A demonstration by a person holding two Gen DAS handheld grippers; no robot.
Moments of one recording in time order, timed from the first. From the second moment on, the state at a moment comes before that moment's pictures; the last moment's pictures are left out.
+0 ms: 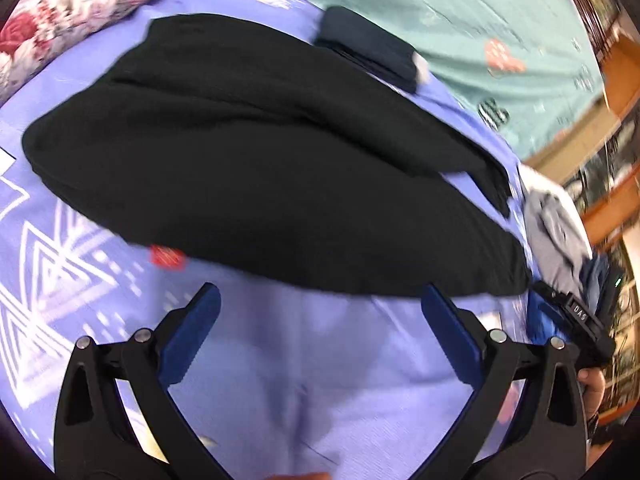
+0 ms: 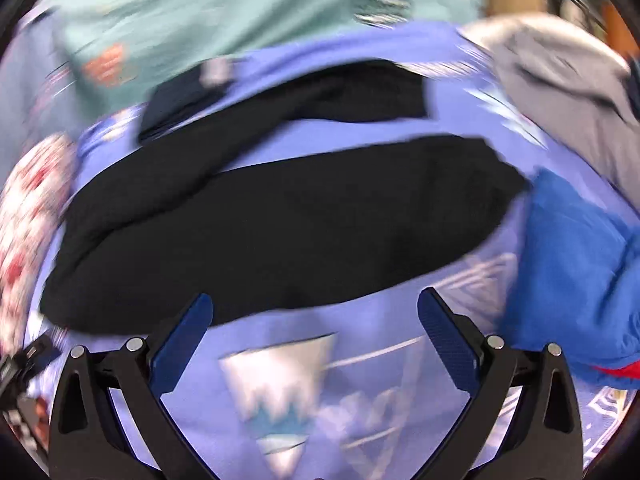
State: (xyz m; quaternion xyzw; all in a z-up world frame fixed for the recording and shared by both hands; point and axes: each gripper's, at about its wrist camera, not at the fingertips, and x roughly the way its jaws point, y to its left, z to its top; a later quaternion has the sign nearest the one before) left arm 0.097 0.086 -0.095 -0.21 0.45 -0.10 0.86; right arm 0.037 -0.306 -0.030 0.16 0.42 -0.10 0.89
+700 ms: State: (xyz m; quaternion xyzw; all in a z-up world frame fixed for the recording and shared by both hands) left arm 0.141 0.142 -0.124 -0.33 0.47 -0.06 0.82; right arm 0.105 -0.415 -0.058 0.26 0.44 -0.17 0.84
